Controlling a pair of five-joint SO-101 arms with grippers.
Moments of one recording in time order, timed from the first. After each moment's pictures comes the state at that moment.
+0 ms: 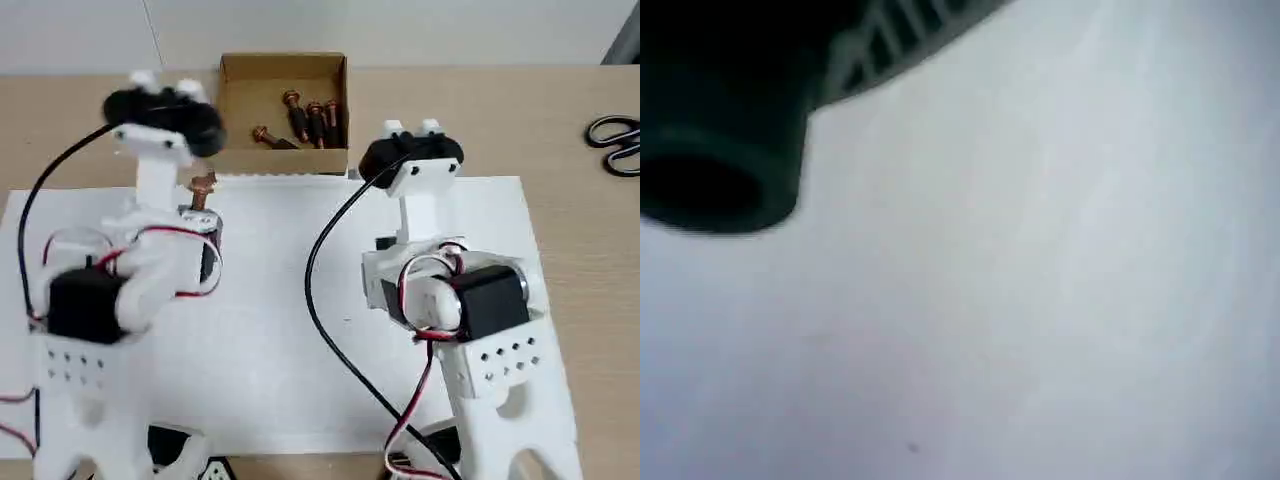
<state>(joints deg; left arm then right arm) 6.4 -40.3 12.5 88.7 8.5 -22.9 -40.0 14.9 92.0 -10.4</state>
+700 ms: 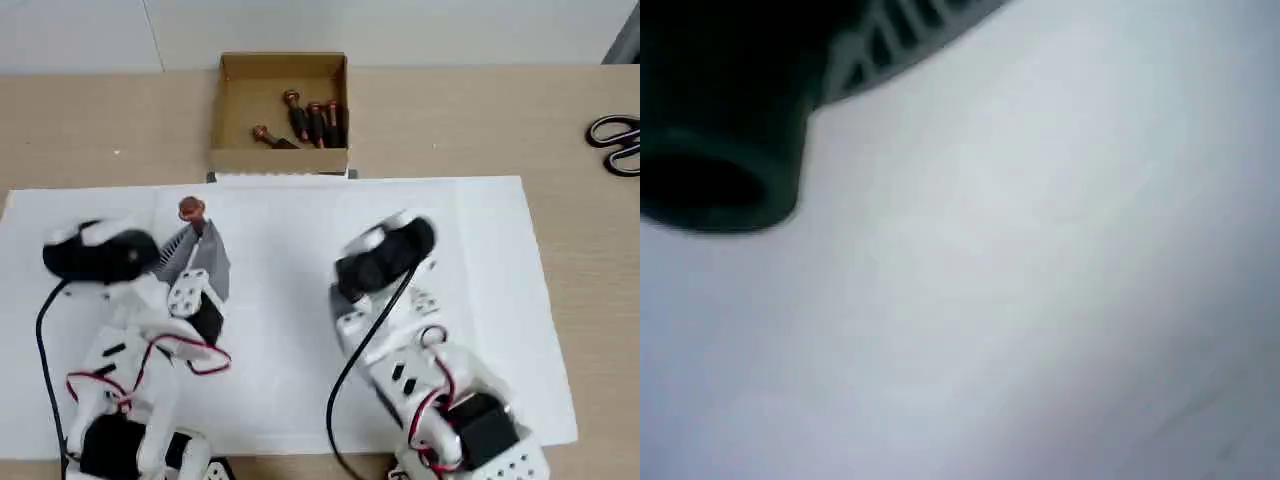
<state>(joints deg) 11.0 -92.9 65.8 50.2 26.0 -35.5 -83.6 62.9 59.7 -4.9</state>
